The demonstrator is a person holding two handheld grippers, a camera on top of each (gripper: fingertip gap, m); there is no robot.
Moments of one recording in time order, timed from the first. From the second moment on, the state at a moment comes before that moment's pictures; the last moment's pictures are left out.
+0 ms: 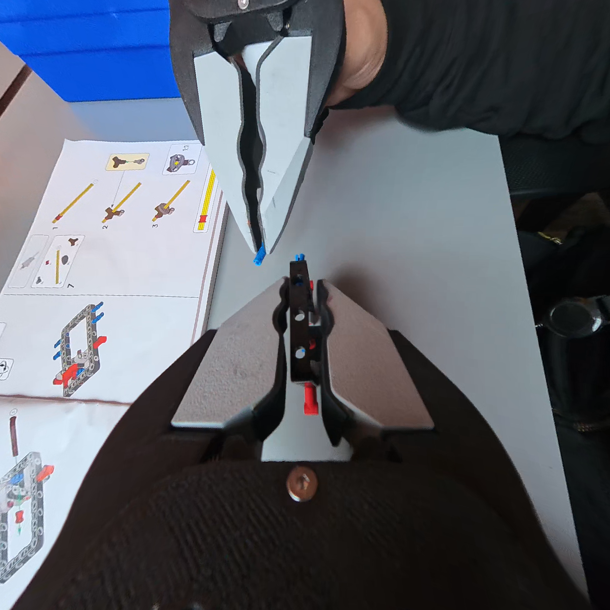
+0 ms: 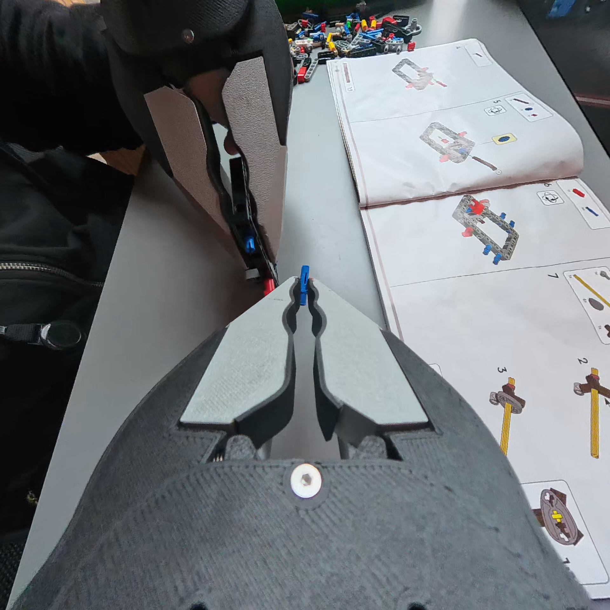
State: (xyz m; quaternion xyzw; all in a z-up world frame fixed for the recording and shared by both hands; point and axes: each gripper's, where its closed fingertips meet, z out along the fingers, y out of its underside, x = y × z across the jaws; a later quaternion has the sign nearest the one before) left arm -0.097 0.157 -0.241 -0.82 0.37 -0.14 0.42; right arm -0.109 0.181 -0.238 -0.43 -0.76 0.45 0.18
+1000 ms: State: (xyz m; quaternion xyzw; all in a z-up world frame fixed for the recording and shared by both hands) left arm -0.091 0.163 -0.191 -0.73 0.53 0.07 0.43; right arm -0.094 0.155 -0.190 -0.42 -0.66 0.62 0.02
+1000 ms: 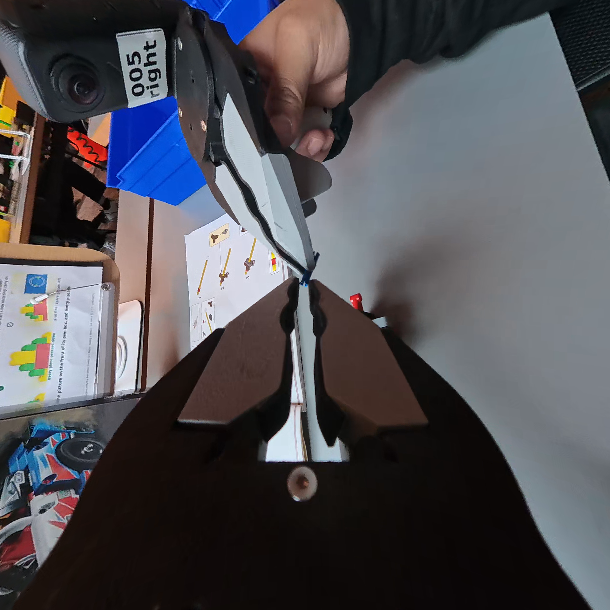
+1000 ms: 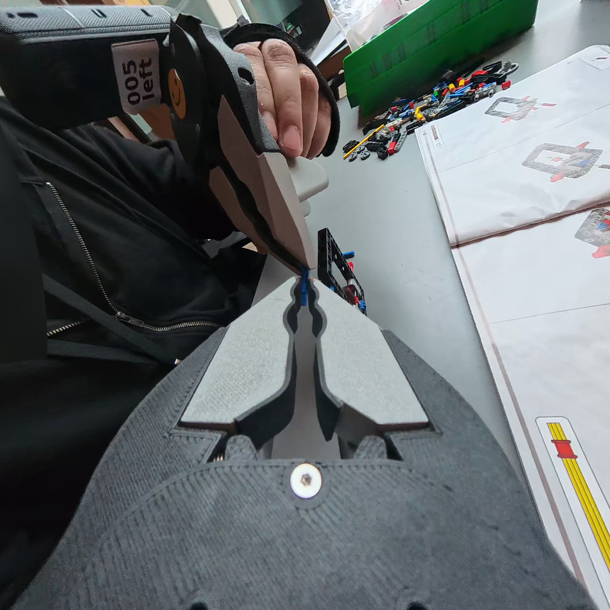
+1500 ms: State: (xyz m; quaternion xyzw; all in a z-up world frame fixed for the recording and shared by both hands) left arm -0.097 0.164 -0.198 -0.74 0.51 0.10 0.42; right arm -0.099 0.157 -0.197 -0.43 -0.69 0.58 0.06
